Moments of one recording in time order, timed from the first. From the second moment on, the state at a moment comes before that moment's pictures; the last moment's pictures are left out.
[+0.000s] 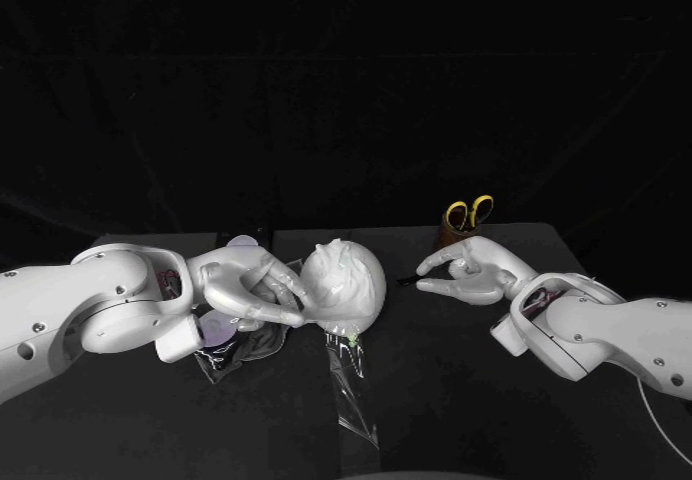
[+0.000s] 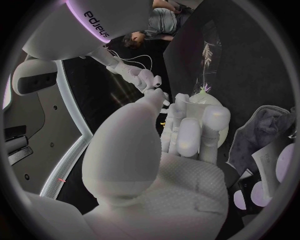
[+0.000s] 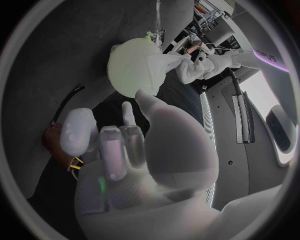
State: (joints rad) left arm 1.36 -0.95 -0.15 1.68 -0.60 0.24 0.02; left_hand 1.46 -0.23 0.33 0.20 0.05 0.87 0.12 0.18 0.37 1.14 0.06 0.31 0.17 1.33 0.00 1.45 0.87 0.13 1.16 0.10 1.22 0.97; right arm 1.20 -1.17 -0.23 1.82 -0.85 -0.60 0.08; right_hand 1.29 -0.15 0.35 0.05 0.05 0.99 0.13 0.14 0.47 1.46 0.05 1.51 1.31 1.46 -0.01 1.57 1.31 0.09 1.37 0.10 1.14 1.31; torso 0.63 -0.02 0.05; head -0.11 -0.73
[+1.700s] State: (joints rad) left arm 1.35 -0.95 -0.15 1.66 -0.74 0.22 0.05; left_hand 1.63 -0.15 0.37 0.17 0.05 0.91 0.18 0.18 0.32 1.16 0.11 0.17 0.09 1.23 0.02 1.13 0.43 0.17 1.03 0.11 0.93 0.61; right arm 1.21 -1.12 -0.22 1.79 -0.80 -0.63 0.13; right_hand 1.32 -0.12 0.37 0.05 0.06 1.01 0.12 0.15 0.47 1.47 0.05 1.52 1.31 1.47 -0.01 1.57 1.31 0.08 1.37 0.09 1.15 1.31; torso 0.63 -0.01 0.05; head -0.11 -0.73
